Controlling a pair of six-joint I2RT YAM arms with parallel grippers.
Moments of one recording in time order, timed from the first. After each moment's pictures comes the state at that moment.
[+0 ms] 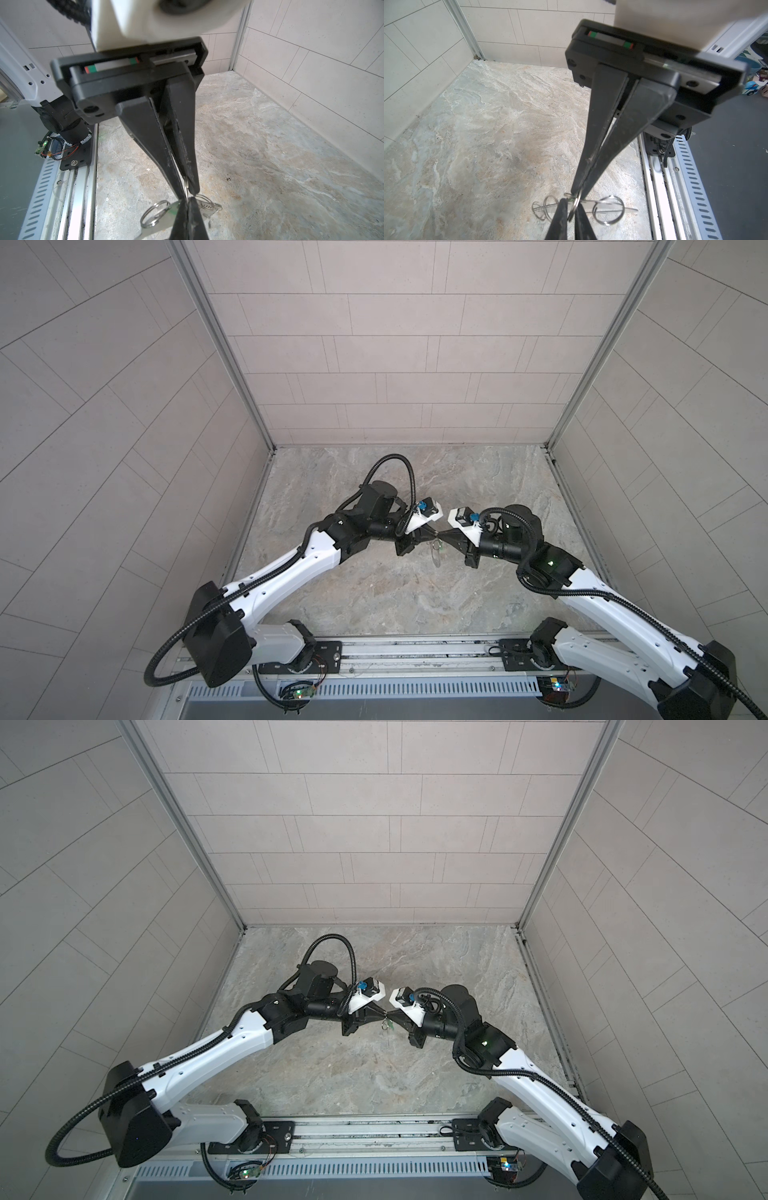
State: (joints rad) left arm -0.75 1.30 1.06 -0.33 0.59 0.36; right arm 0.59 0.92 0.72 -0.16 -0.51 -0.24
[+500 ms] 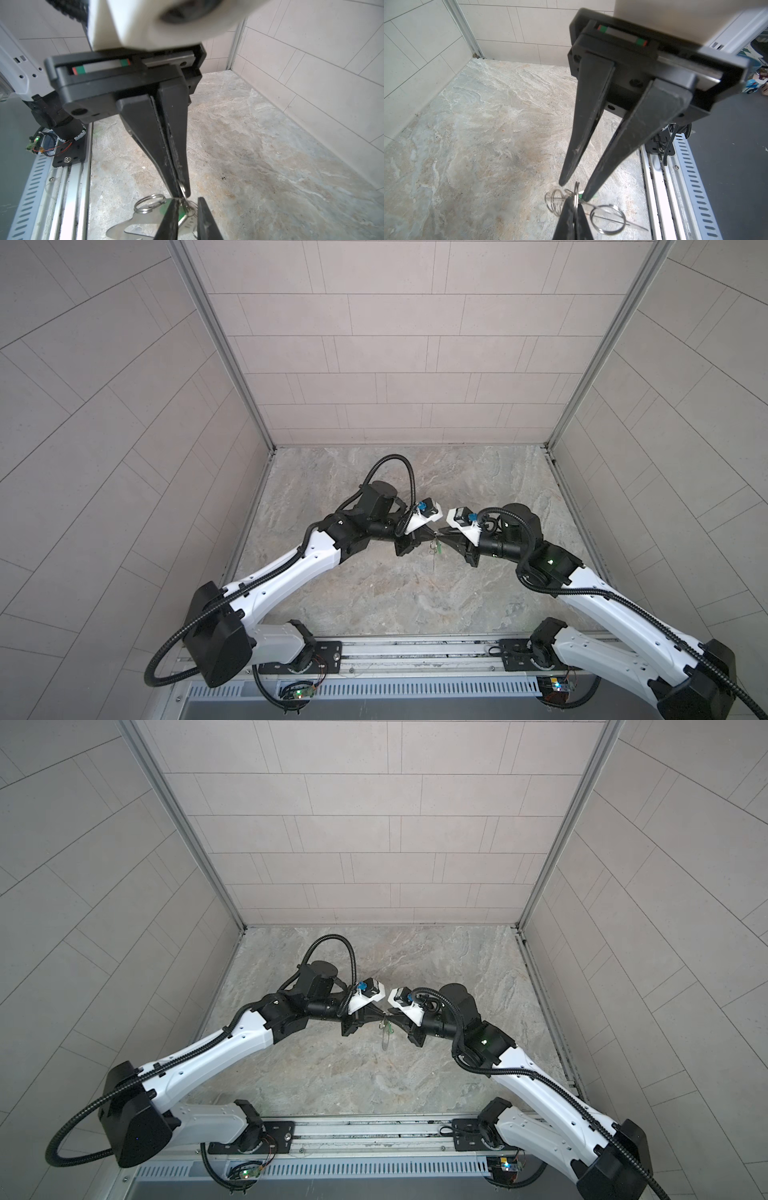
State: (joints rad) left arm -0.74 1.30 1.06 -0.34 0.59 0.37; right arm 0.60 0.93 0.75 -0.19 -0.48 -0.28
